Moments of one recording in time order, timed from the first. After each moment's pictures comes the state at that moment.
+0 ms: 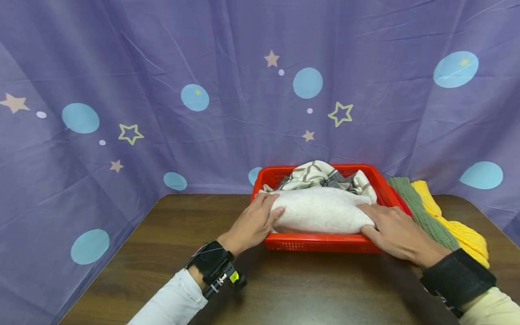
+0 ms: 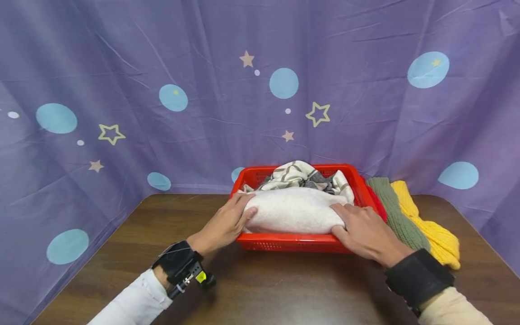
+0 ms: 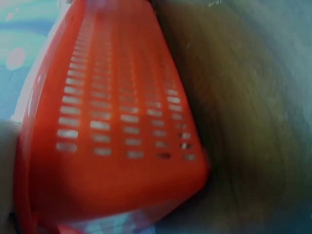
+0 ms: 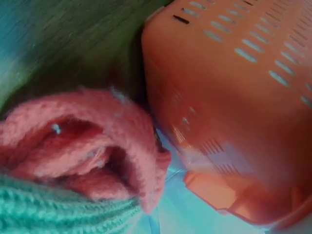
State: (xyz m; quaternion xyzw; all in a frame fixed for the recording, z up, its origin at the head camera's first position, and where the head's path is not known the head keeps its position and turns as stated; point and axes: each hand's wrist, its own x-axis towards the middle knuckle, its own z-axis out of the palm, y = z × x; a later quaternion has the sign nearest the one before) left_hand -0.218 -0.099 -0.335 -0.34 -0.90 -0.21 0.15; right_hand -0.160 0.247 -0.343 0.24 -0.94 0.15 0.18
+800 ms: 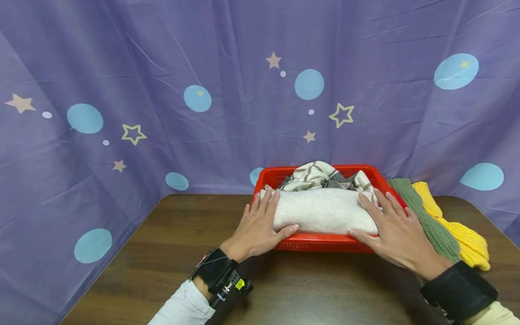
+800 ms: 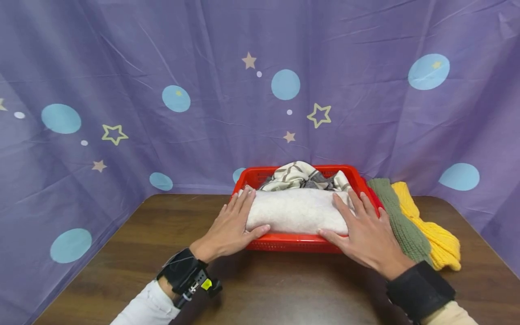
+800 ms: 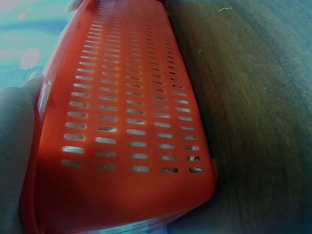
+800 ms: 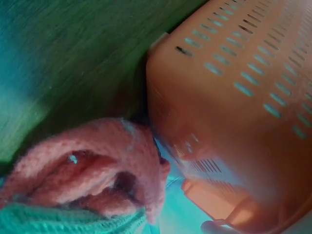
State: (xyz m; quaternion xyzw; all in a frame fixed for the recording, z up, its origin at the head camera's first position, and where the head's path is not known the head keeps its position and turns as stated) left_hand -0.203 -0.092 -0.339 -0.26 -0.95 -0.15 0.07; right_hand -0.151 0.239 -0.351 0.13 -0.97 0.11 0.19
